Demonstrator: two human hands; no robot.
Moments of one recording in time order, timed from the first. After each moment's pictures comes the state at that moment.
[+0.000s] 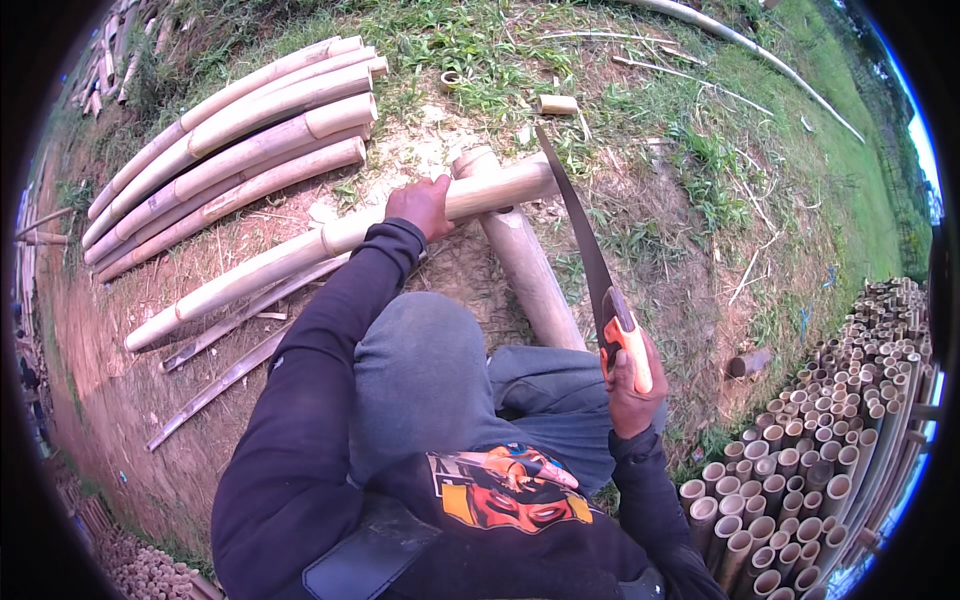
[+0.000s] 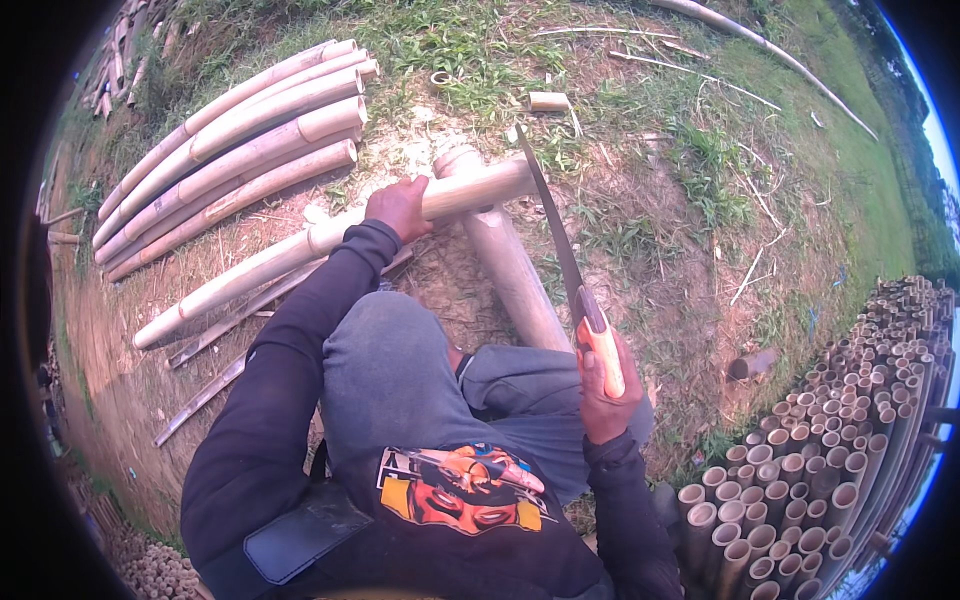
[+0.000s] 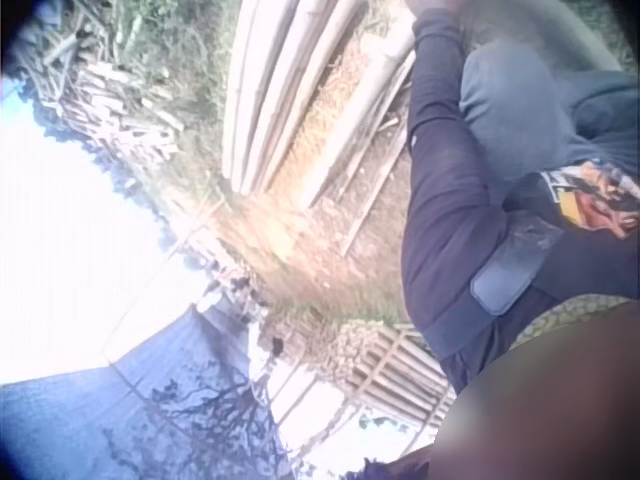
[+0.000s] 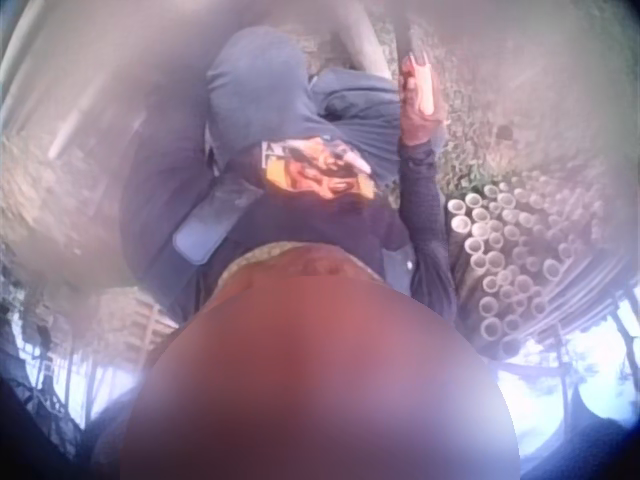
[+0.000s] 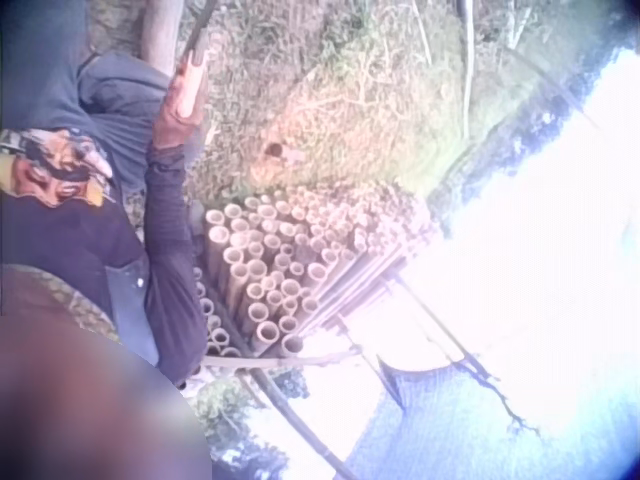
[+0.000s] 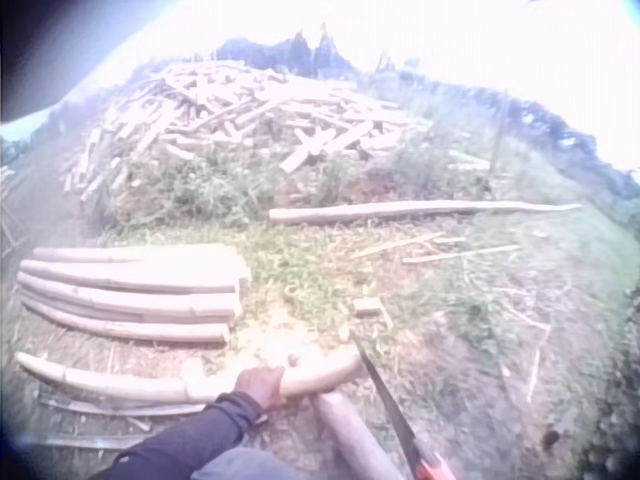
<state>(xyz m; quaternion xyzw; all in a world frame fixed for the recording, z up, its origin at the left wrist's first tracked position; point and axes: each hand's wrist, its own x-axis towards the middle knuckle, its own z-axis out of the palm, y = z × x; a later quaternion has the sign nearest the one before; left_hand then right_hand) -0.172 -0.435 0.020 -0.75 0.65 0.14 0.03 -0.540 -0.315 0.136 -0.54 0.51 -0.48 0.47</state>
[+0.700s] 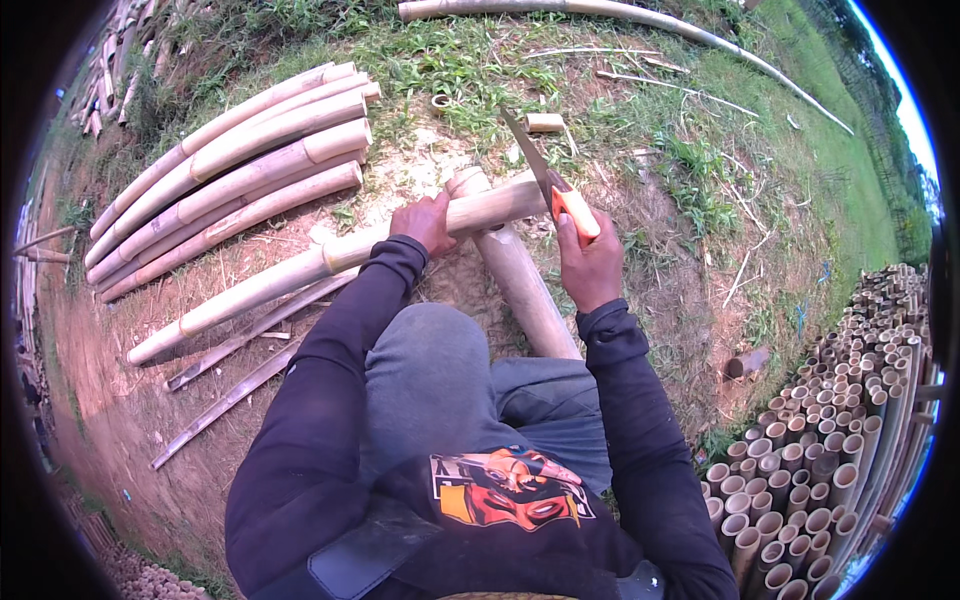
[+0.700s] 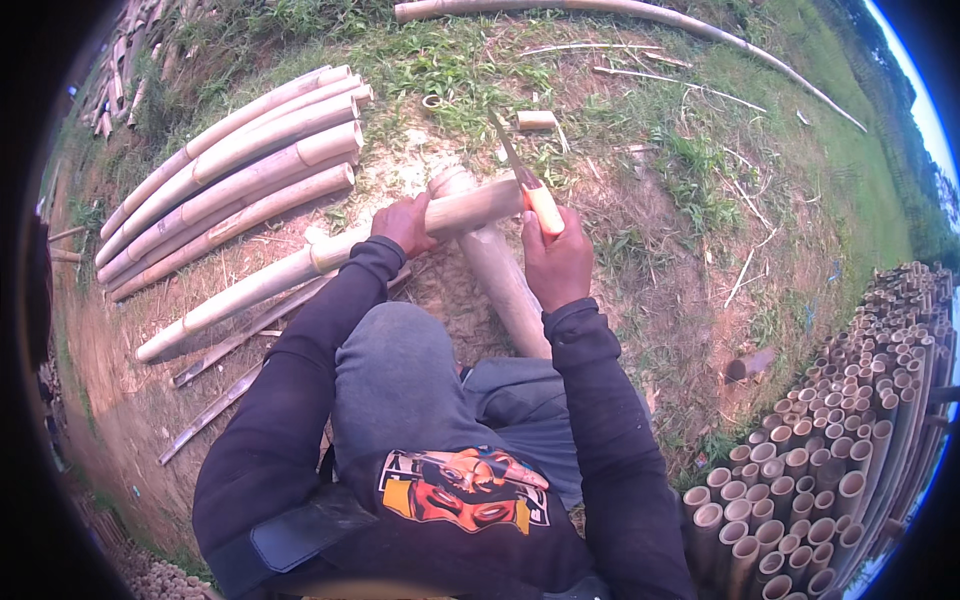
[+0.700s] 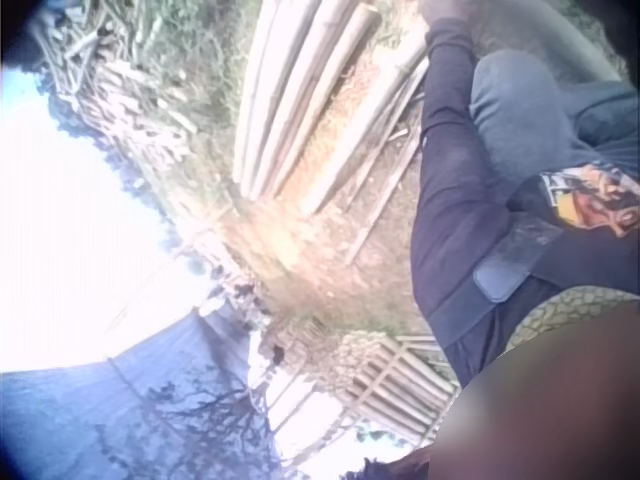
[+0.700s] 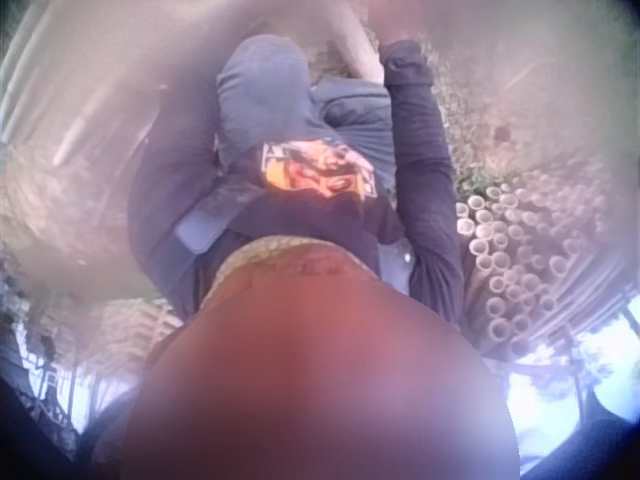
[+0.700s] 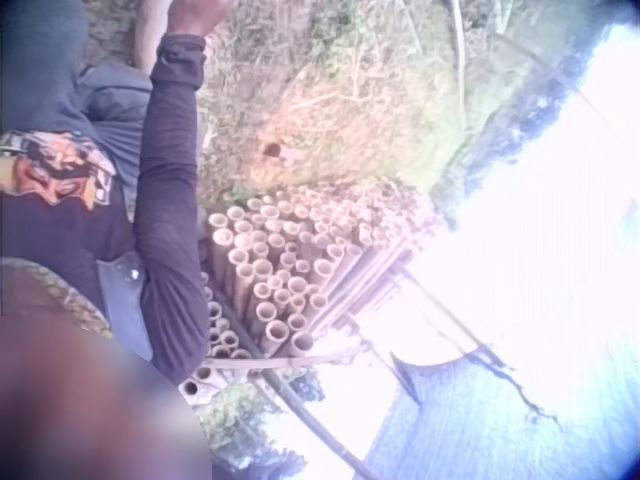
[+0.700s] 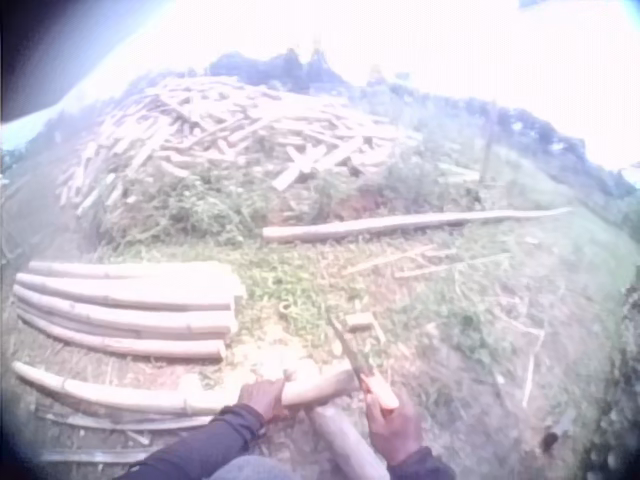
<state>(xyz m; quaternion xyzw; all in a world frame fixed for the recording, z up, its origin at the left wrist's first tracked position) -0.183 -0.445 0.026 -0.75 0.65 0.15 0.02 -0.463 -0.448 0.087 -0.67 0.51 -0.46 0.27</state>
